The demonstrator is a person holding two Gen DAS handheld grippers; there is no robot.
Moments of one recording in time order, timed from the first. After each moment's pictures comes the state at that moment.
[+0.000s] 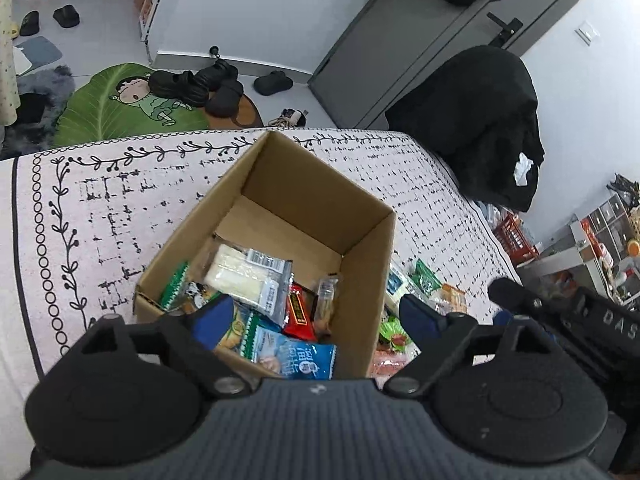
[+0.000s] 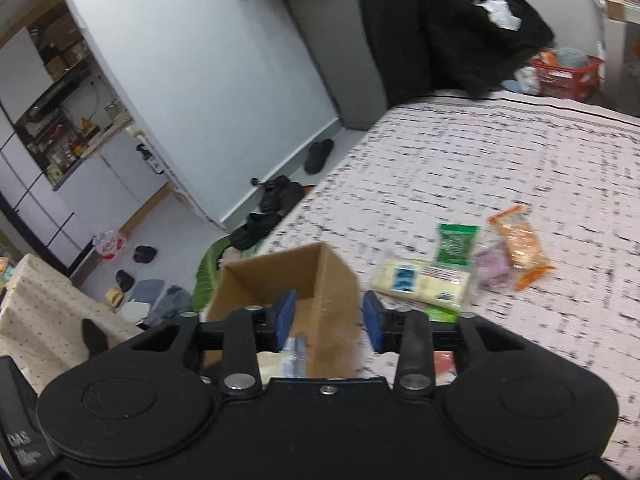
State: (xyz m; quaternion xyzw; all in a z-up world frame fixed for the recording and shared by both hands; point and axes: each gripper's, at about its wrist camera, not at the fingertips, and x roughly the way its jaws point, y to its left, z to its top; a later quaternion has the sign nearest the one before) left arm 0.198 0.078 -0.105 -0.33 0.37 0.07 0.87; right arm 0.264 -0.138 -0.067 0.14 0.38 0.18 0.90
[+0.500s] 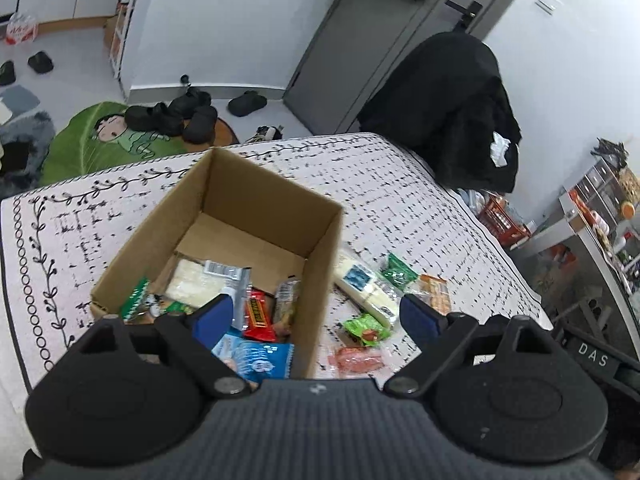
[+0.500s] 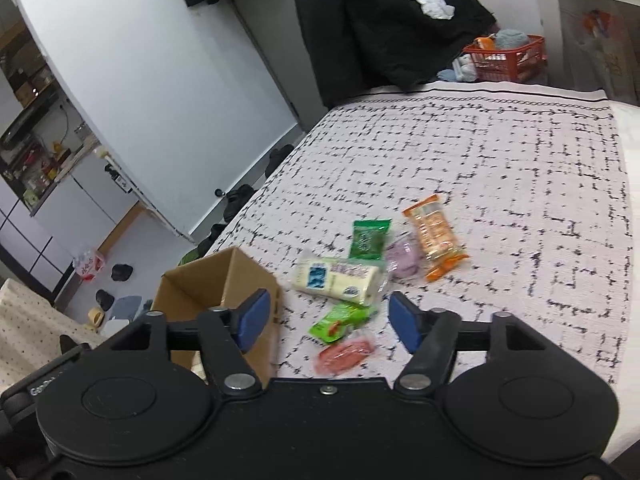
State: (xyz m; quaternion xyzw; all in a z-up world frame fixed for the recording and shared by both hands) left arm 0.203 0.027 -0.081 -0.26 0.35 0.05 0.90; right arm 0.264 -0.216 -0.084 0.16 0.38 0.14 0.90
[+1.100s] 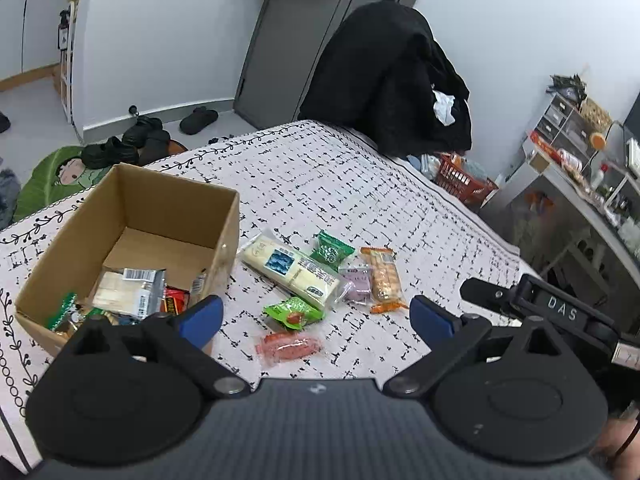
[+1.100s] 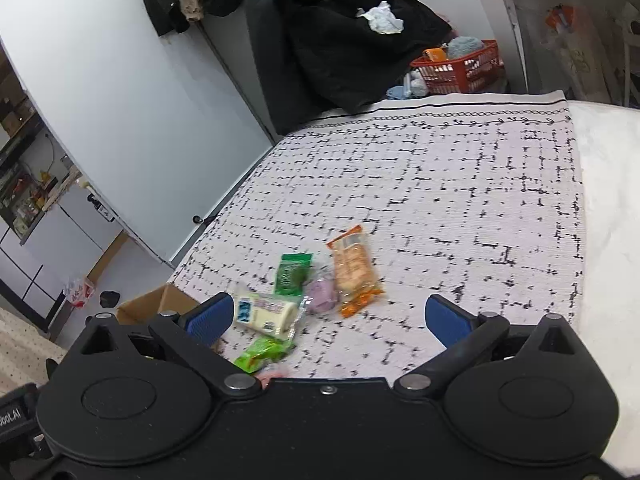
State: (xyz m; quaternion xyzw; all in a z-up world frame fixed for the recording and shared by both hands) left arm 0.215 -0.064 -0.071 -0.17 0.35 0.01 0.92; right arm 0.288 -0.299 -0.106 0.19 0.36 0.12 0.91
